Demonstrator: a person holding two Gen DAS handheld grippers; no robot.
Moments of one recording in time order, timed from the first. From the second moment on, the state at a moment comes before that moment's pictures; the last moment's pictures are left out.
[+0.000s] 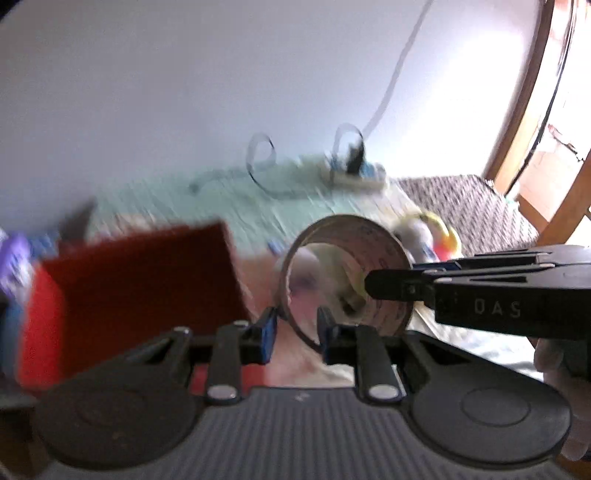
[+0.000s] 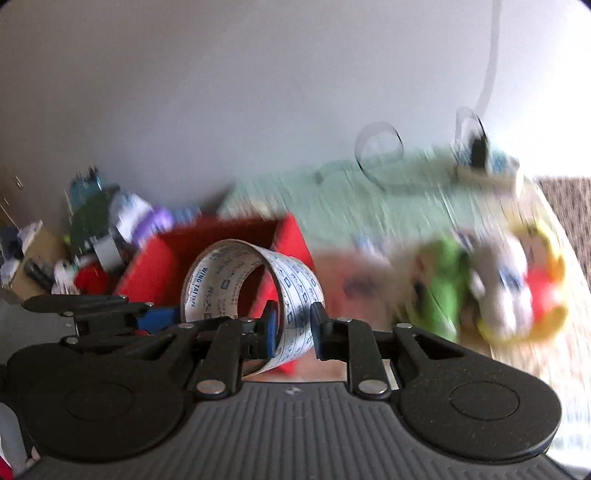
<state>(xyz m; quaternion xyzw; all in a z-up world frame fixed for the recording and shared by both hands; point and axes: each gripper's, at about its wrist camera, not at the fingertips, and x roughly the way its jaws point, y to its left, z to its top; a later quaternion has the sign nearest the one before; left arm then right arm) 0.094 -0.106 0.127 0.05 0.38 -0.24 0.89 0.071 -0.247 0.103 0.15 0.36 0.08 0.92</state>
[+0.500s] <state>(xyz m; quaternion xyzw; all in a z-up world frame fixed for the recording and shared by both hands) 0.221 0.004 0.073 0.03 0.46 -0.21 0.86 0.194 -0.139 0.066 0.16 0.41 0.08 0.90</state>
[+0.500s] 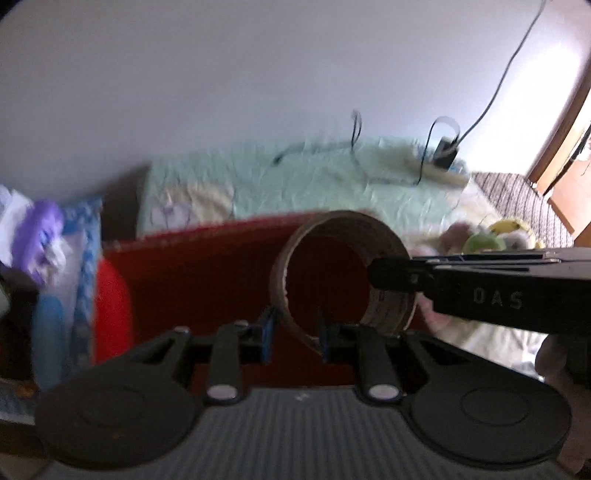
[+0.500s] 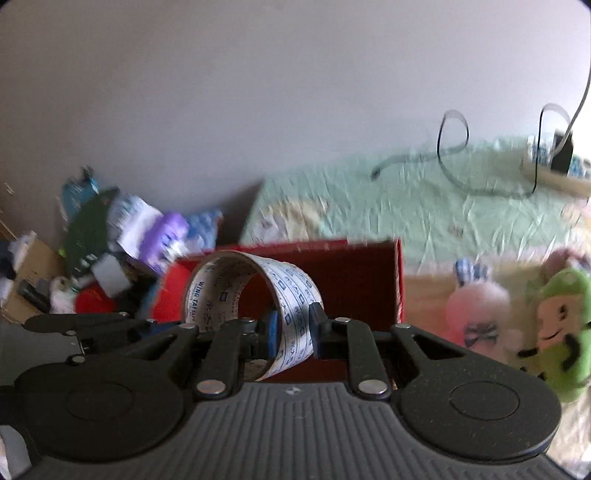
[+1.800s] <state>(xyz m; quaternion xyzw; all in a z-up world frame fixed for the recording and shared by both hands) 0.230 0.081 0.016 0.02 0.45 -0.12 0.89 0.280 -0.090 -0.033 0.22 0.57 0.11 0.79</state>
